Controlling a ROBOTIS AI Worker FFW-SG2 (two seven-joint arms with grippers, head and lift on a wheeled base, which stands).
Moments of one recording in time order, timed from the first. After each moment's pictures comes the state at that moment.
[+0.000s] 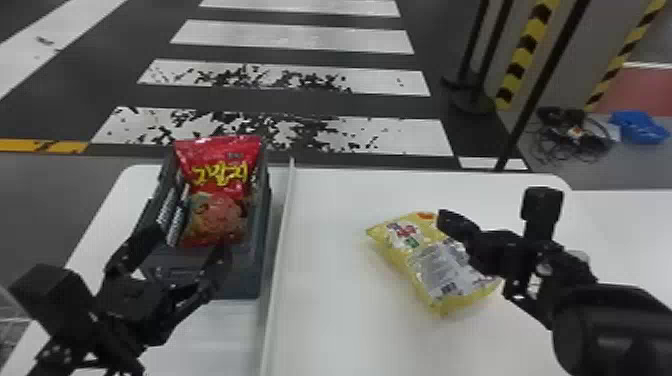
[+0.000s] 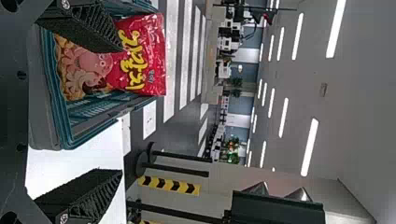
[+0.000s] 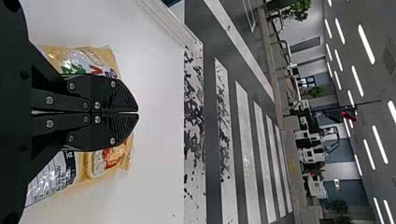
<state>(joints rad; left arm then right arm) 0.53 0.14 0.05 -2.12 0.22 0.11 -0.23 0.00 -0.16 -0.10 -1.63 -0.20 0.53 0.44</state>
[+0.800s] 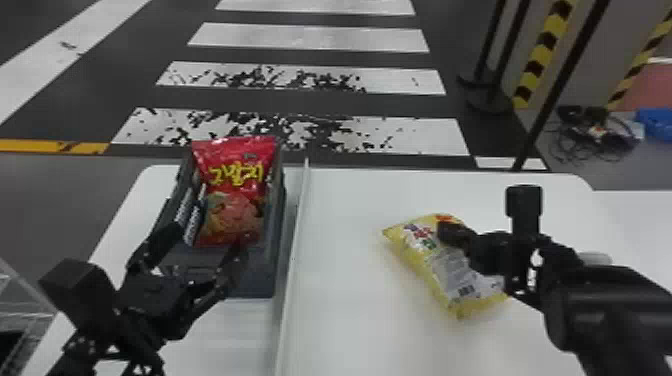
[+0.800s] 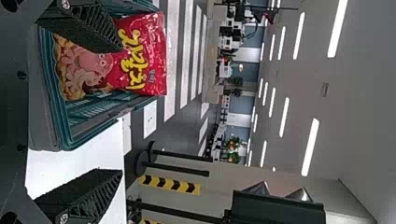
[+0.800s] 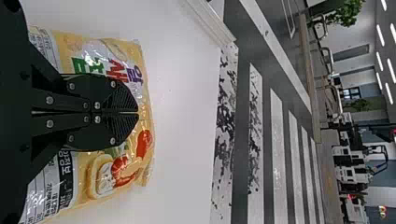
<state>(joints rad) 0.52 0.15 0.05 -2.11 0.23 0.11 -0.23 -0.14 -0.16 -0.04 -1.42 -0.07 0.55 0.49</state>
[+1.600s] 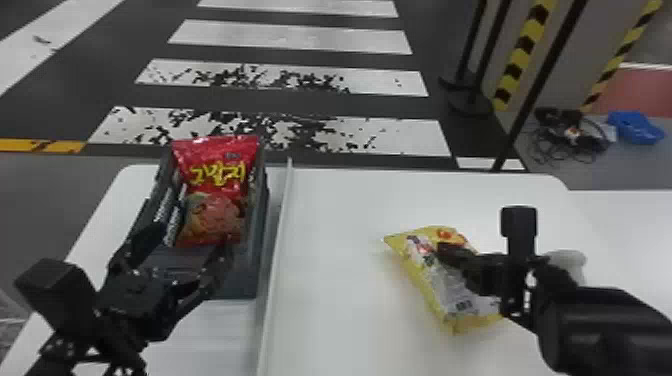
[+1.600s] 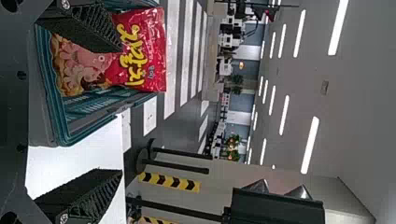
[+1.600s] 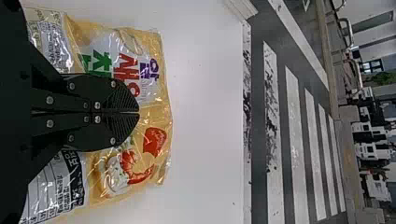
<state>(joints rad) 0.51 0.15 0.03 -2.11 0.23 0.12 -0.23 -0.04 -0.16 -0.09 -1.50 -0.07 0.62 0.43</state>
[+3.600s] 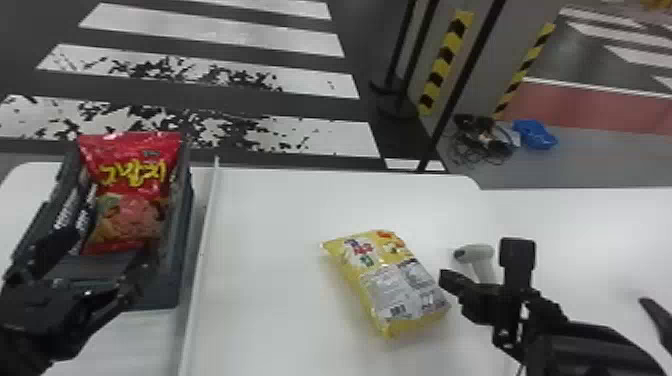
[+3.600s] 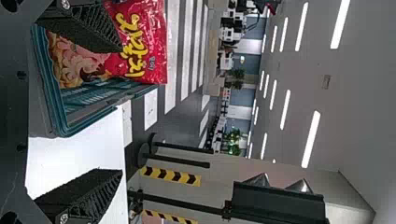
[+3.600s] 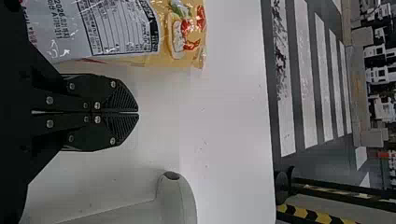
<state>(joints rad) 0.49 0.17 0.01 -2.09 0.24 0.12 -0.23 0.14 -0.17 -0.34 -1.68 -0.05 0.70 0.39</state>
